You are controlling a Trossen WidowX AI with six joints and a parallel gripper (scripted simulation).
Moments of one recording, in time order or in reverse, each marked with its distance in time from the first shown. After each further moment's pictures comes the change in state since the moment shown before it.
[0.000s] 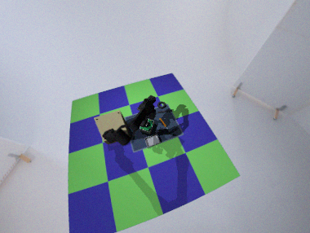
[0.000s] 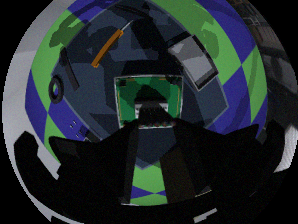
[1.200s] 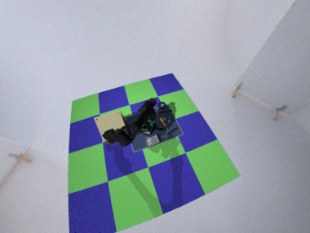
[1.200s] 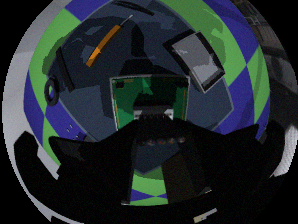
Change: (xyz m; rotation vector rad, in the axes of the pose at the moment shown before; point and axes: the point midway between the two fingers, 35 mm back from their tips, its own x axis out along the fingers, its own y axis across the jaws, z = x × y) arm 0.024 0.000 0.001 0.006 0.001 0.007
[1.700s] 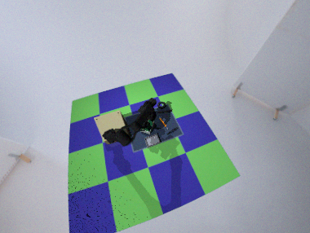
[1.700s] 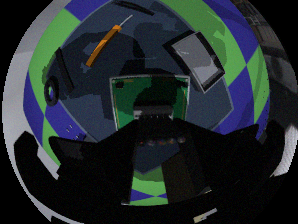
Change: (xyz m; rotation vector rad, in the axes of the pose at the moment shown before) arm -0.001 0.000 0.001 0.002 0.000 -0.001
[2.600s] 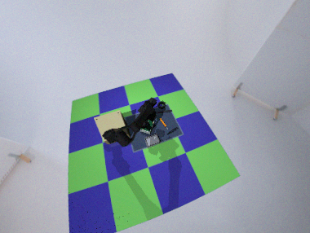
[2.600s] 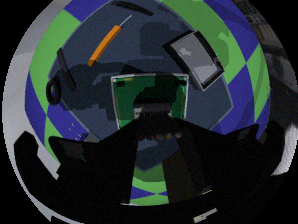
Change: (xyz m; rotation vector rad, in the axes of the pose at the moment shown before) arm -0.008 -0.002 0.001 0.017 0.016 0.017
